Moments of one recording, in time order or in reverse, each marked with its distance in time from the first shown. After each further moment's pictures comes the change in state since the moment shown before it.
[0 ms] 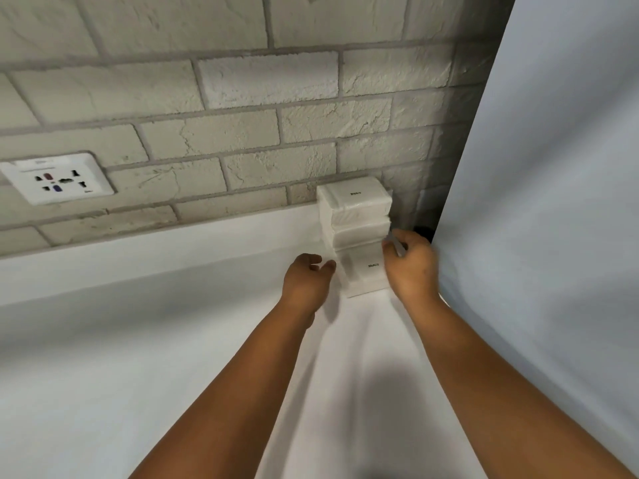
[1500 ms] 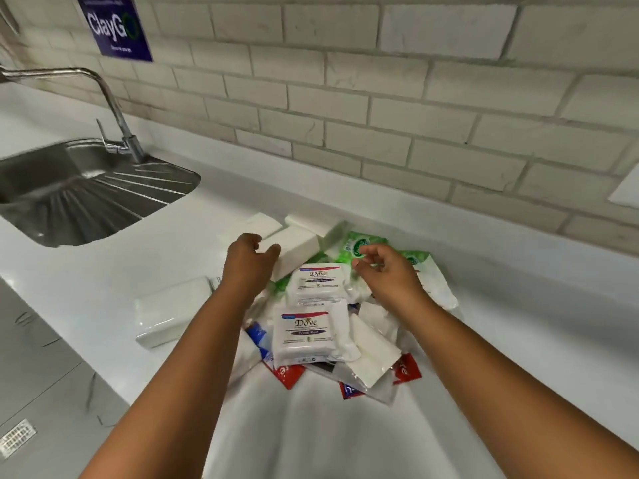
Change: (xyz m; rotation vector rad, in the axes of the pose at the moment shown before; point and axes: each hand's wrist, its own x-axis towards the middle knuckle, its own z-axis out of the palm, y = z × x) left_hand -0.250 -0.215 -0.741 0.175 0.974 -0.172; right_hand -0.511 -0.374 0.412 0.155 -1.089 -0.323
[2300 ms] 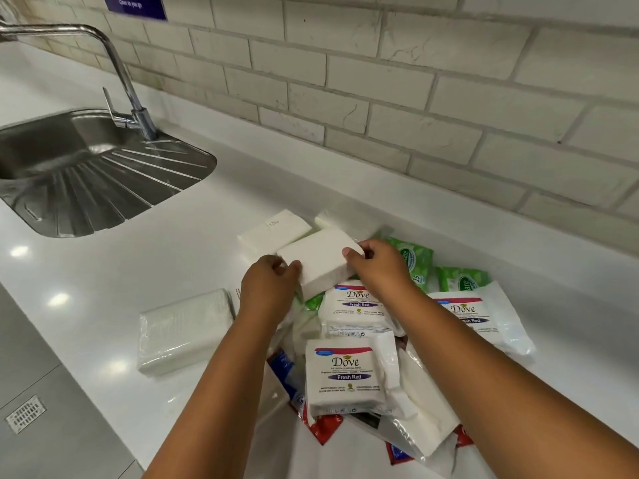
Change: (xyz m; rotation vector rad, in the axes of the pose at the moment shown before) left_hand 0.052 -0.047 0.011 -0.047 -0.031 -0.160; right_hand 0.096 -0.009 0.097 -0.100 -0.062 0.046
